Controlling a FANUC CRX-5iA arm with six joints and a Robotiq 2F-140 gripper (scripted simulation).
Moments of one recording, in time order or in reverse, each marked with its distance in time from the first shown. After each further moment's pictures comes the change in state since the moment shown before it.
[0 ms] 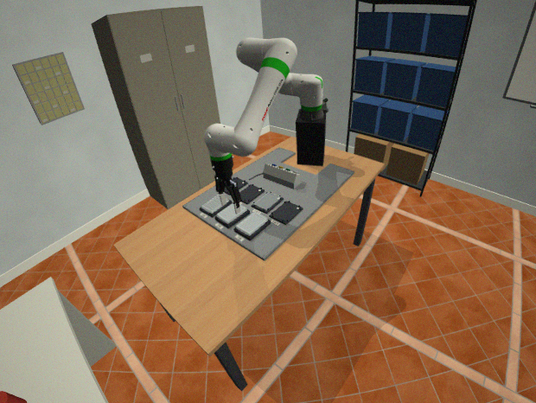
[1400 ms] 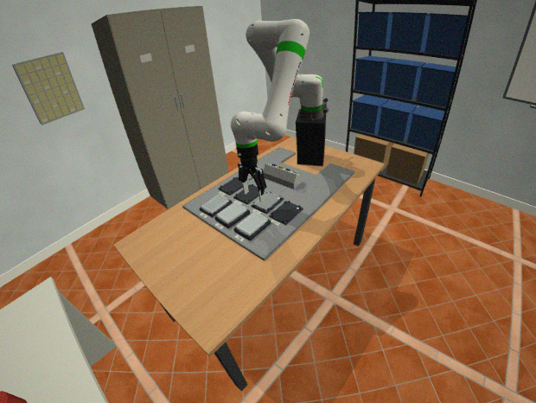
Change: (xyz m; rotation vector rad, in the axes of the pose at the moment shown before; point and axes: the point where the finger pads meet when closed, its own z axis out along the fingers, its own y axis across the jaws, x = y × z) arm -0.115 -0.047 -0.025 0.005 -0.018 -0.047
